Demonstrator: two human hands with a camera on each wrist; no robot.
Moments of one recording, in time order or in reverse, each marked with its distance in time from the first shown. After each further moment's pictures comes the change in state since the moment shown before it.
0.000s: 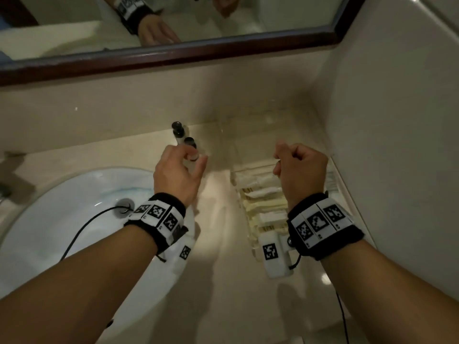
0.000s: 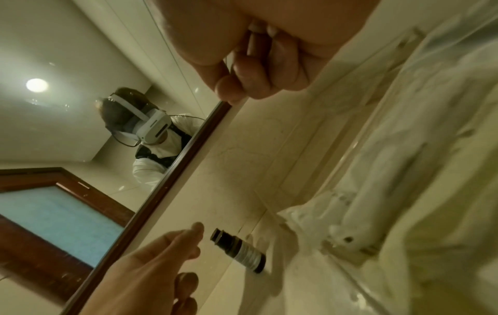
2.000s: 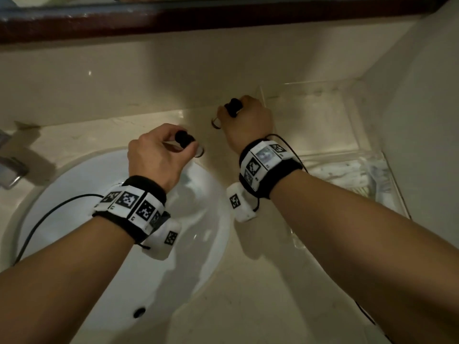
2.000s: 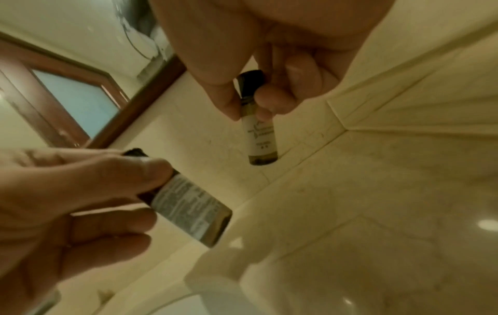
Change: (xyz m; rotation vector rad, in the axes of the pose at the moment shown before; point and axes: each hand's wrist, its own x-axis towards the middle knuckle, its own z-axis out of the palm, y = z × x) left_hand 0.037 -0.066 -0.077 -0.011 -0.011 -0.185; right_hand 0.015 -0.014 0.192 -0.564 -0.320 -0.140
